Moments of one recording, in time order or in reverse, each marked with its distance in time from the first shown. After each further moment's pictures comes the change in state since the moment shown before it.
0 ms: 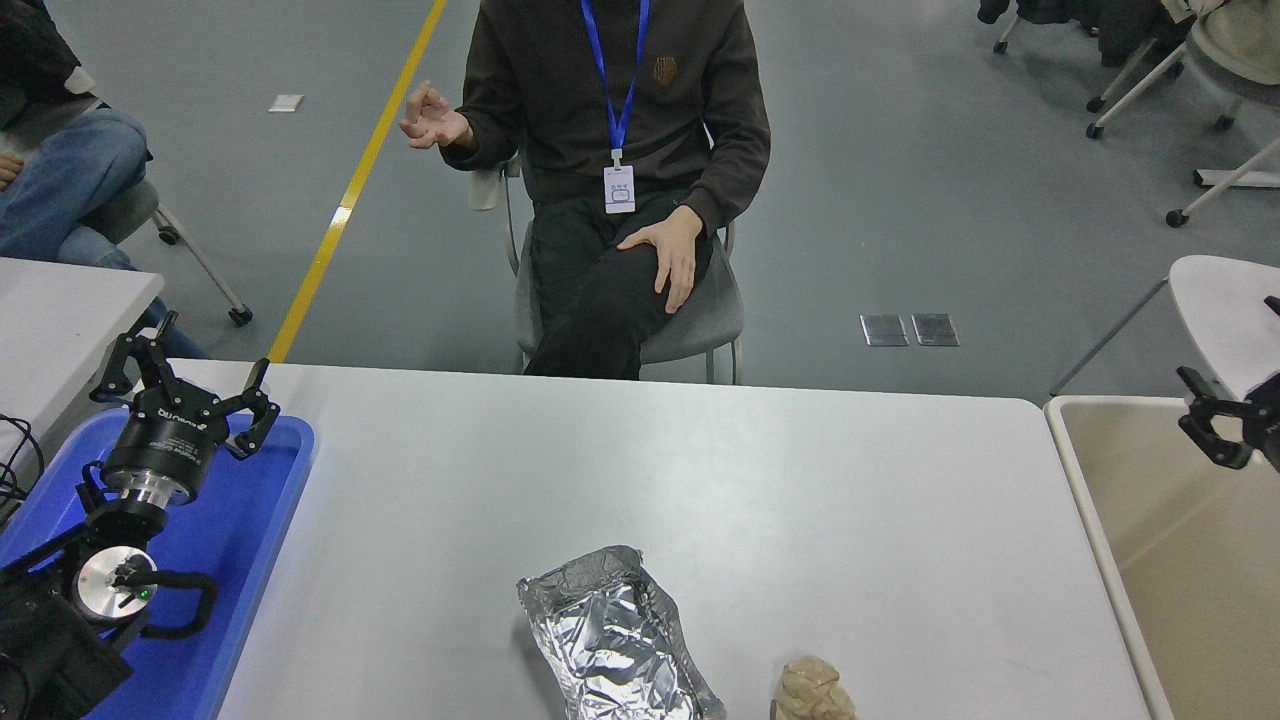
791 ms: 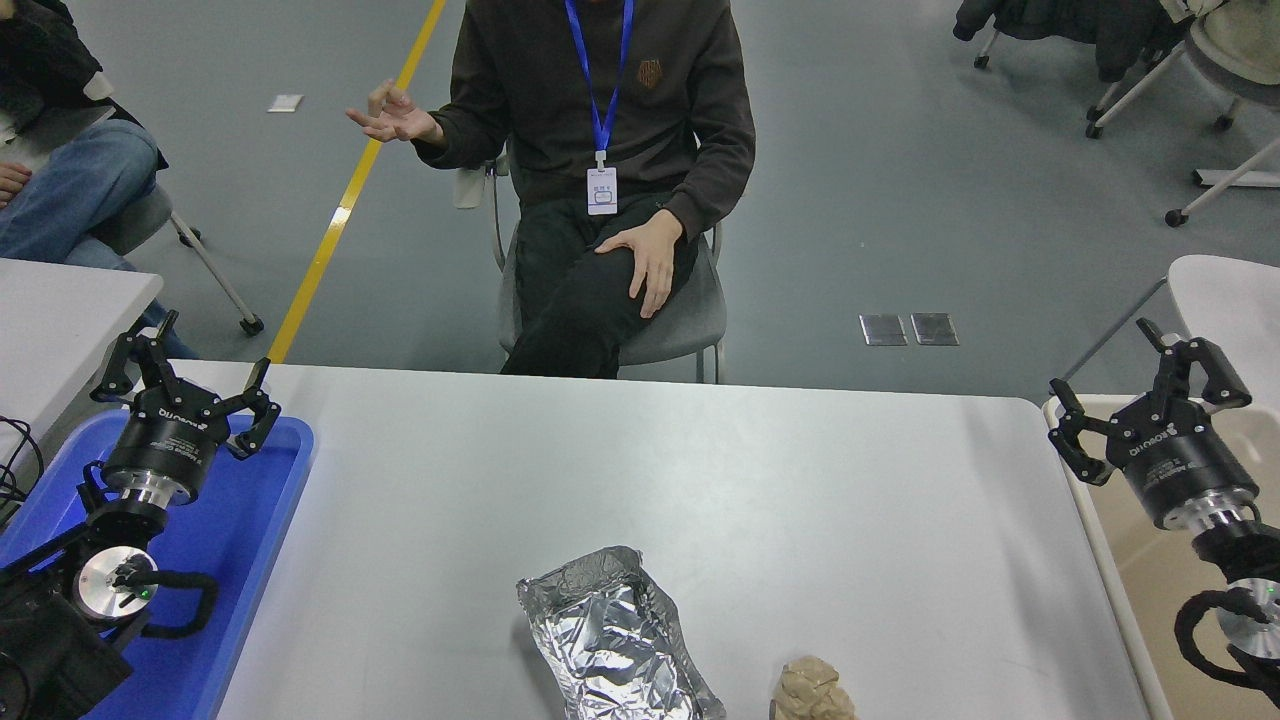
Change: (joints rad) left arm -0.001 -0.001 -0.001 0.000 0.000 0.000 0.000; right arm -0.130 0.105 0.016 0.277 -0.059 -0.272 0.192
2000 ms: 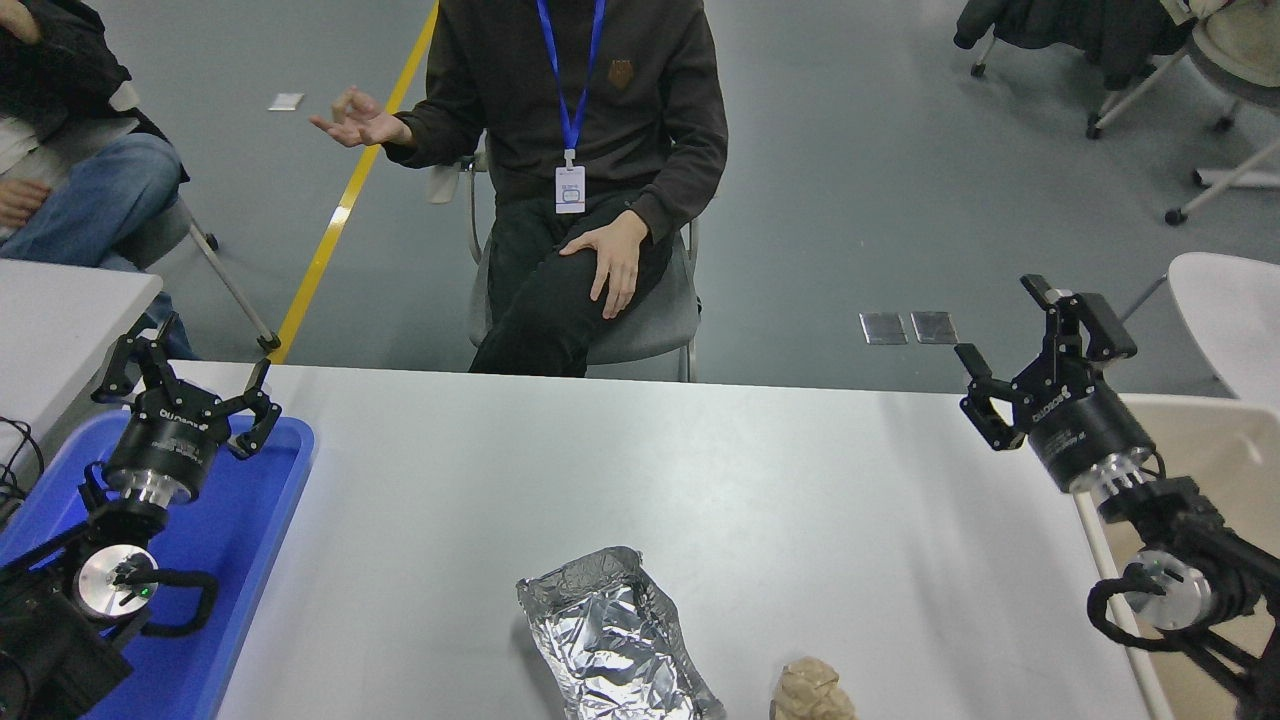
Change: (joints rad) left arm 0.000 0.000 0.000 -0.001 0.000 -0.001 0.001; right arm 0.223 -0.110 -0.401 0.238 -0.286 -0.171 0.077
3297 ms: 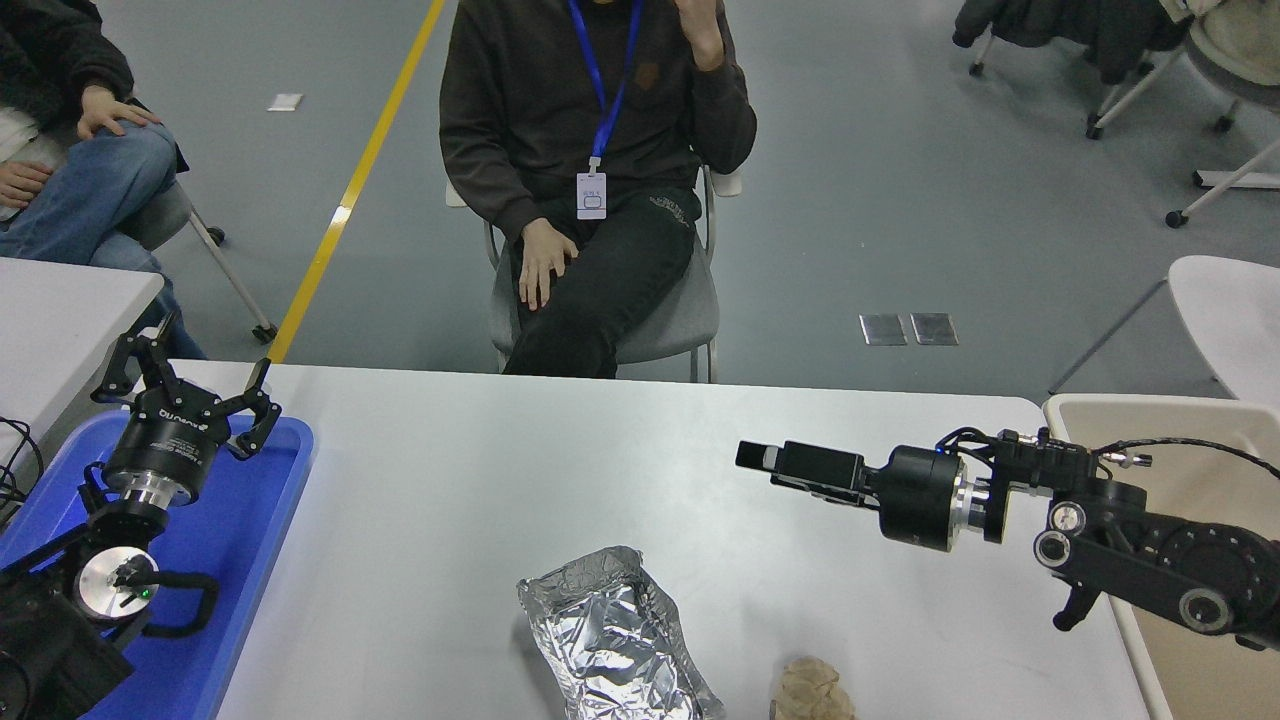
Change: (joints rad) left arm 0.000 0.000 -0.002 0.000 0.000 0.000 0.000; right arm 0.321 0.088 -0.456 0.042 -0.766 0.014 -0.105
